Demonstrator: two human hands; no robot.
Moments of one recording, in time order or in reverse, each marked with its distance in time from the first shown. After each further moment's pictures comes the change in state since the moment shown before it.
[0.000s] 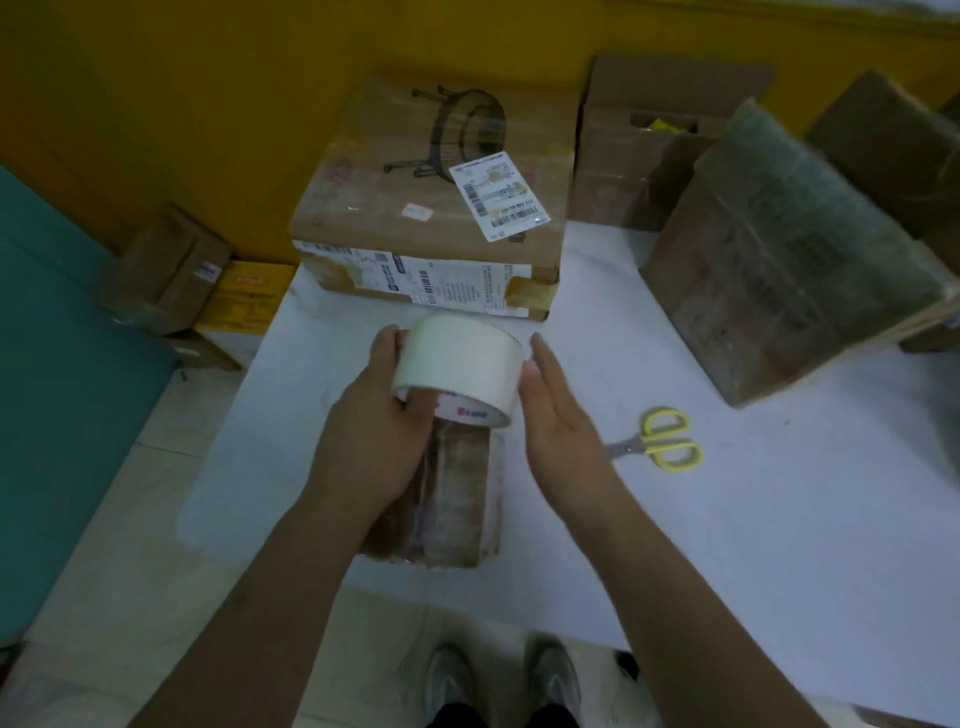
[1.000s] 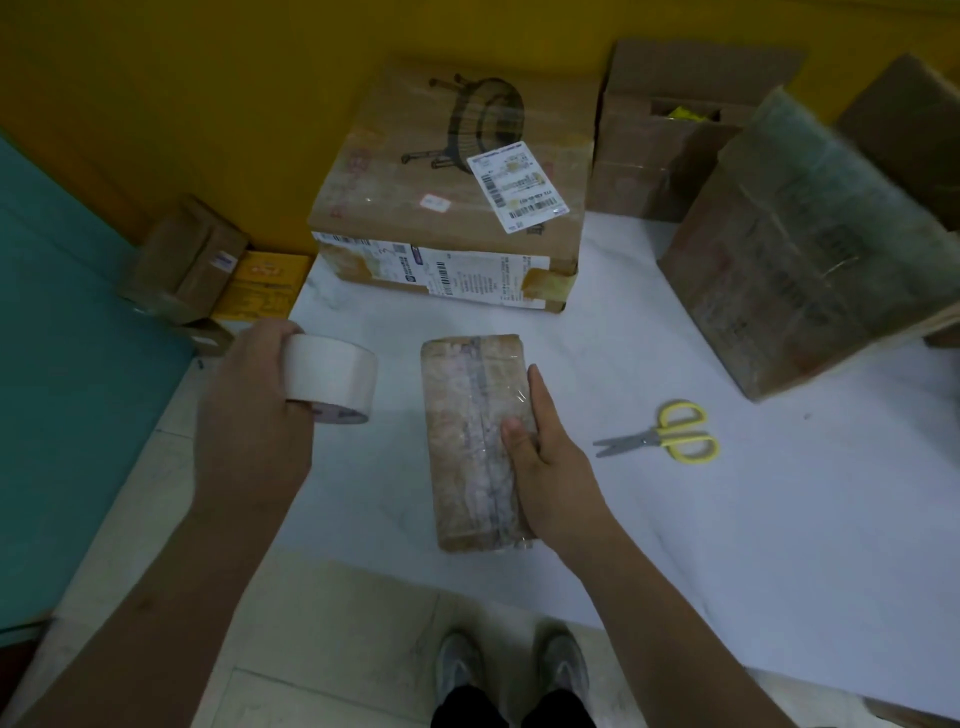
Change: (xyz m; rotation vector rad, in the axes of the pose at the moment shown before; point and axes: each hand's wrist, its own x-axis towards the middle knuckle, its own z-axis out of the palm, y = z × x) left_hand -0.004 -0.042 -0.065 0.251 0.317 0.094; right_hand -0.015 0.026 0.020 -0.086 -0.104 -0.006
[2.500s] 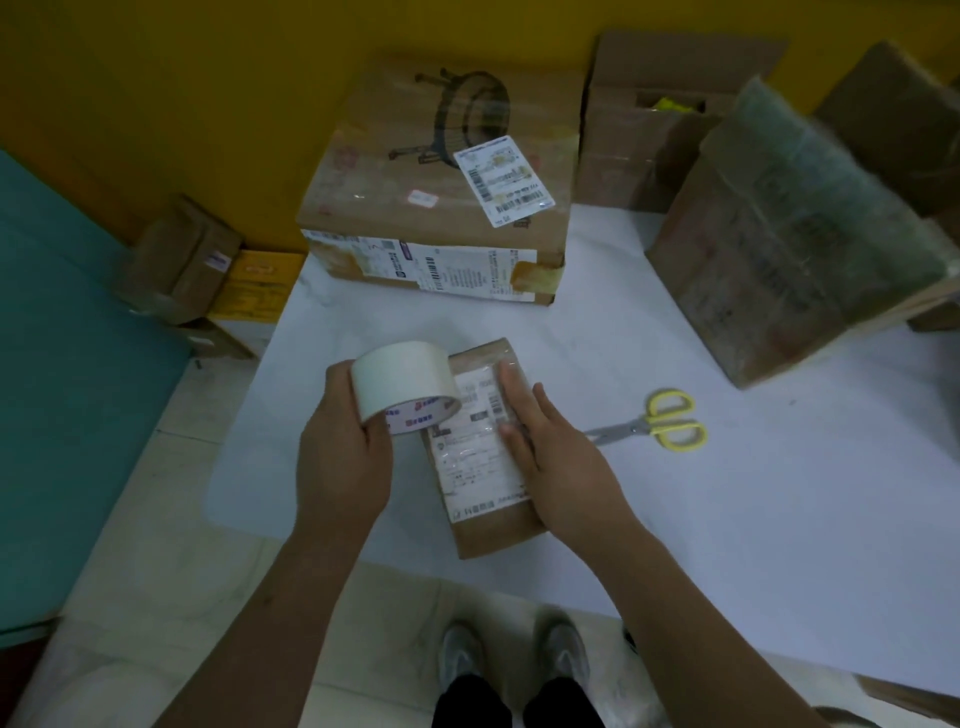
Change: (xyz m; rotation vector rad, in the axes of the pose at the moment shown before) left_hand -0.040 0.008 0.058 -0.270 -0.041 -0.021; right_hand 0.005 0.021 -0.021 -0.527 -0.075 -0.218
